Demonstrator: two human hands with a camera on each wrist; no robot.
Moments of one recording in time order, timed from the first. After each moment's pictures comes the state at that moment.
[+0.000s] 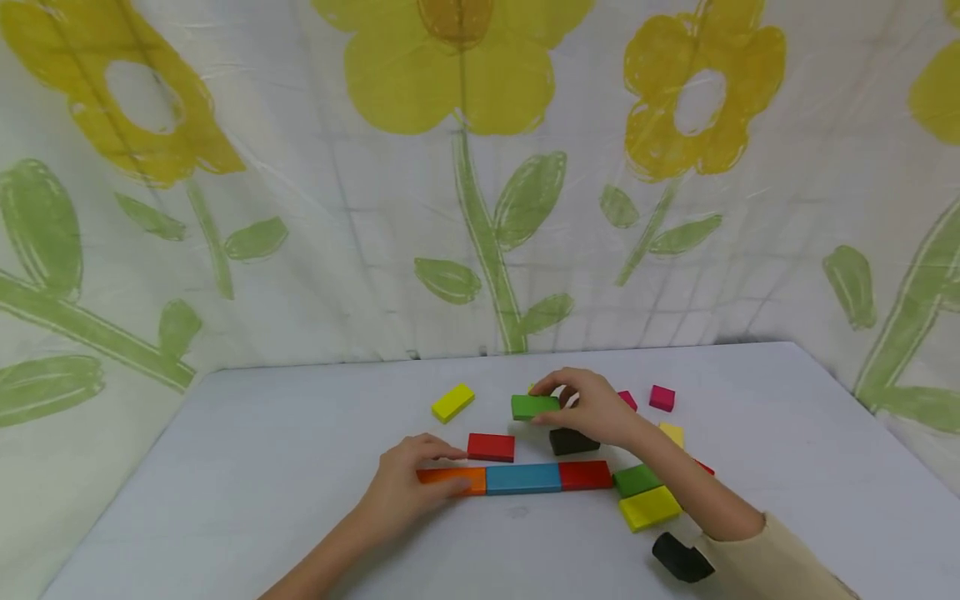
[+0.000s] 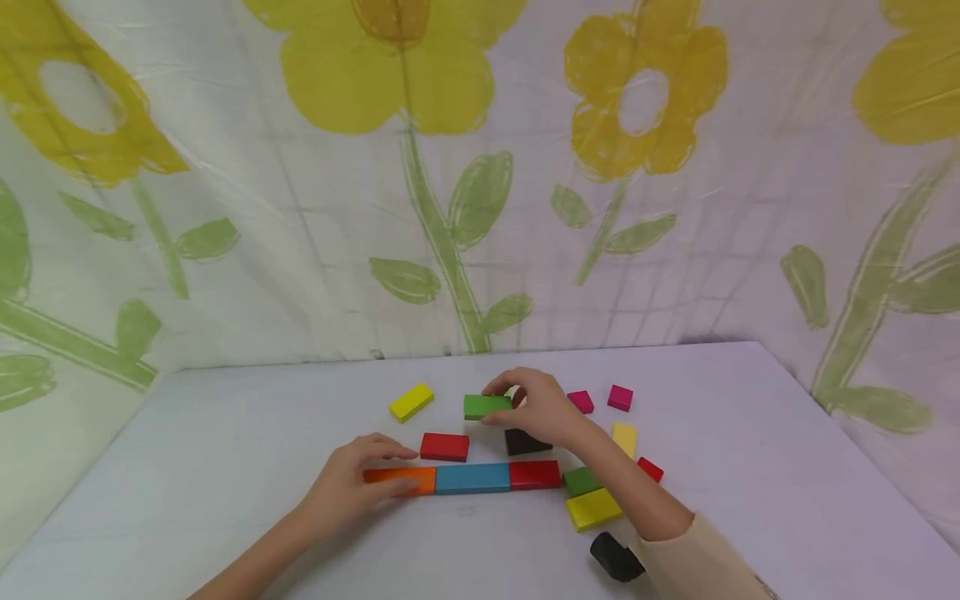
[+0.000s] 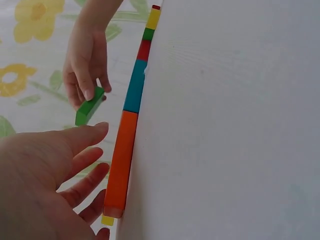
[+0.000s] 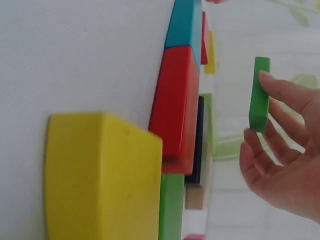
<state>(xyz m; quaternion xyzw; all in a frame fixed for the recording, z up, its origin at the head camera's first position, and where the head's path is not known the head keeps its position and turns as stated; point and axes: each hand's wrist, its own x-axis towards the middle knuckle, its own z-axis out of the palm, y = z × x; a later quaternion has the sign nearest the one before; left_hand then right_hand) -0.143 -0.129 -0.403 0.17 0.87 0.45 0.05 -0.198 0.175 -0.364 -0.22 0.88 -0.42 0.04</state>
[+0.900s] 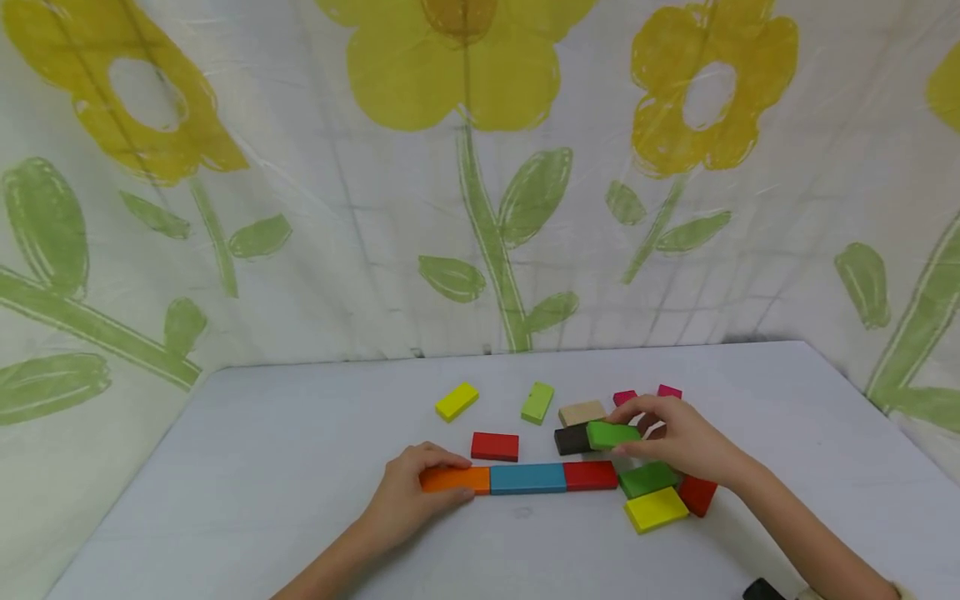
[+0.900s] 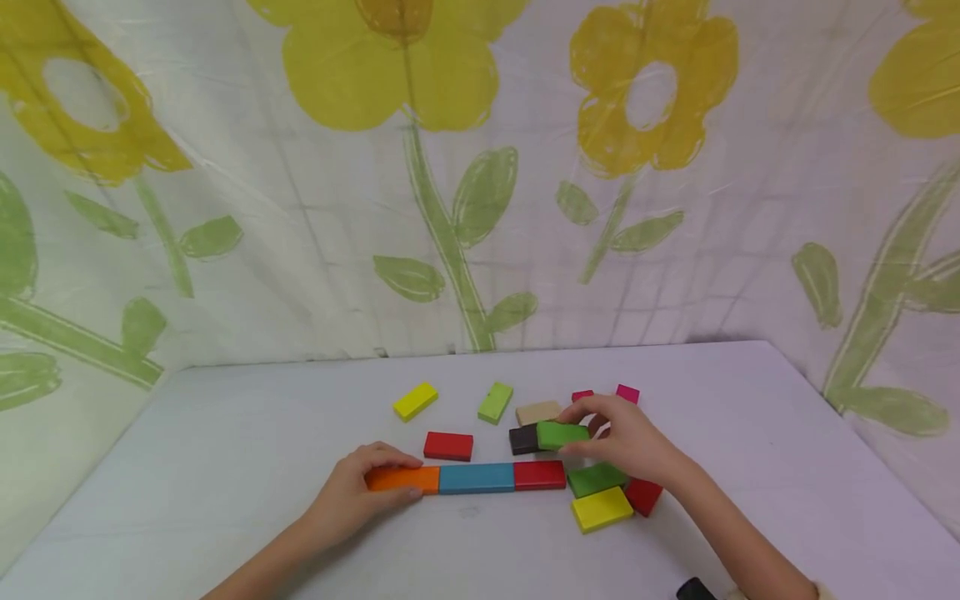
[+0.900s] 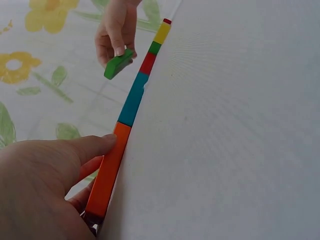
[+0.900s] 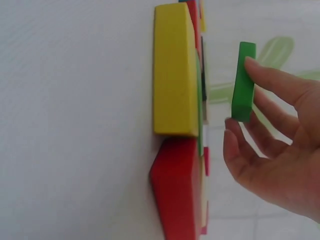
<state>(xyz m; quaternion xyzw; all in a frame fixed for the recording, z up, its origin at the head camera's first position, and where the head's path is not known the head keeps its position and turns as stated) -0.138 -0.128 -0.413 0.13 0.87 0.47 0.08 -0.151 0.252 -0.364 -0.18 0.89 -0.41 0.07</state>
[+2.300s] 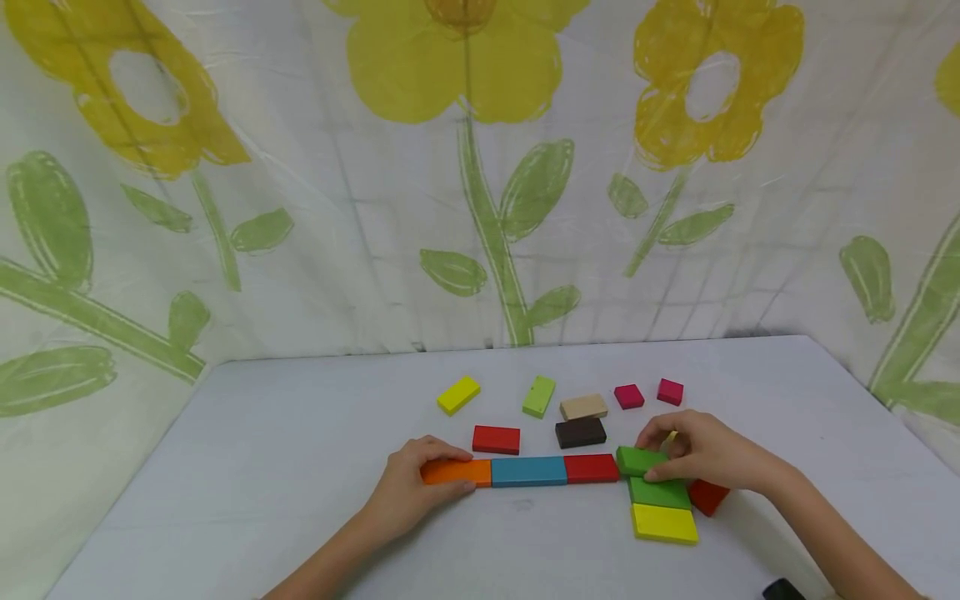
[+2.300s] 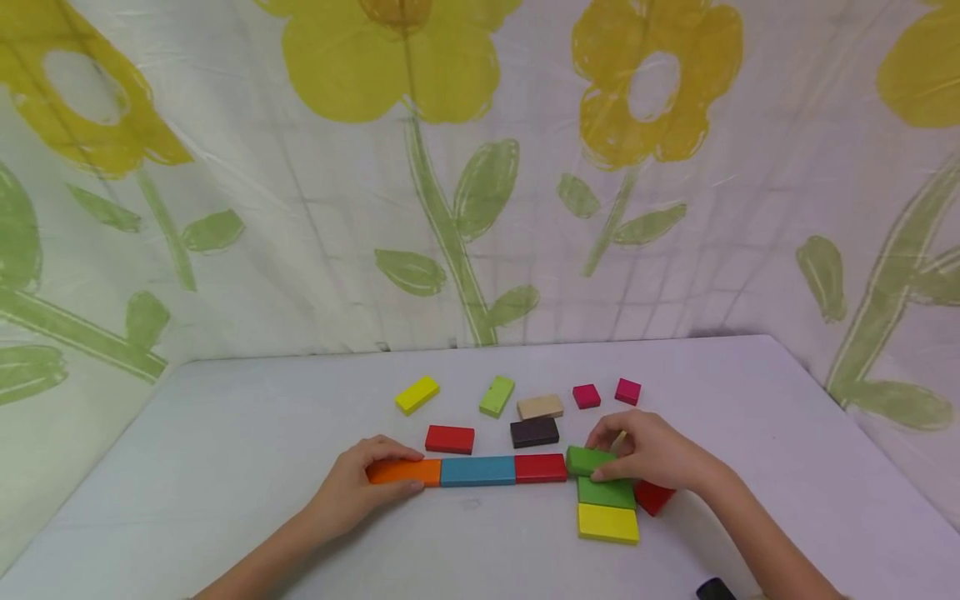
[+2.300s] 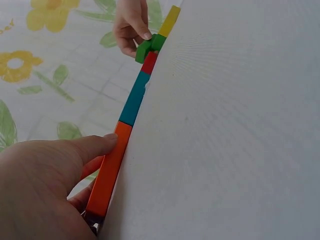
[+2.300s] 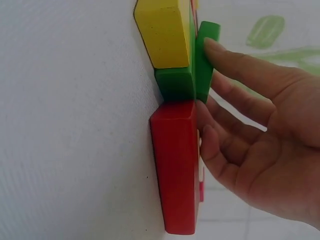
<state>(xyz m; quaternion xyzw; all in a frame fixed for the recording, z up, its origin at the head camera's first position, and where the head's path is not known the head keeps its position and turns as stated) -0.137 -0.128 -0.413 0.14 0.87 0.47 0.08 -0.144 0.283 -0.370 -0.20 0.88 -0.39 0.17</state>
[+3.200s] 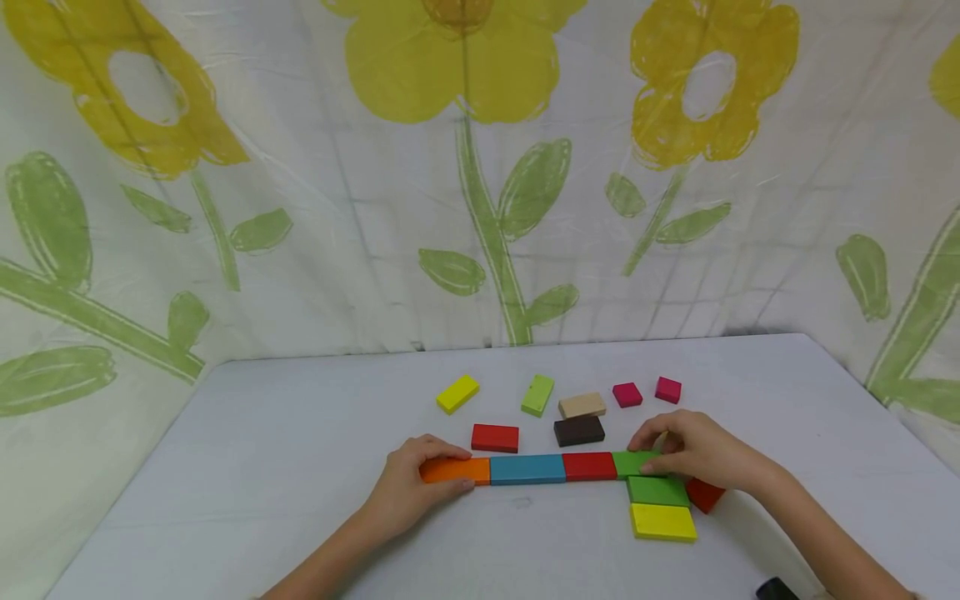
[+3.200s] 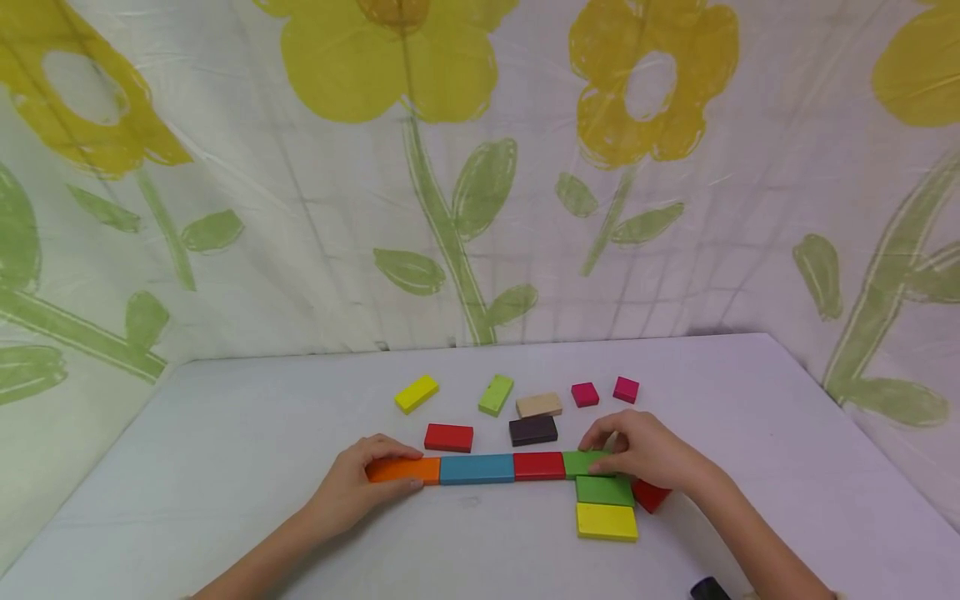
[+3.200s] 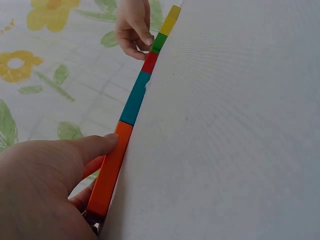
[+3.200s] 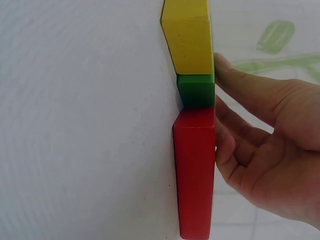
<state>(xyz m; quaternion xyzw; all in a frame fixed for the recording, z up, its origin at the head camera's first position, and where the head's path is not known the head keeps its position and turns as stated) -0.138 -0.128 -0.413 0.13 0.87 0.47 0.08 -0.144 0.279 -0.377 -0.21 0.89 -0.37 0.14</state>
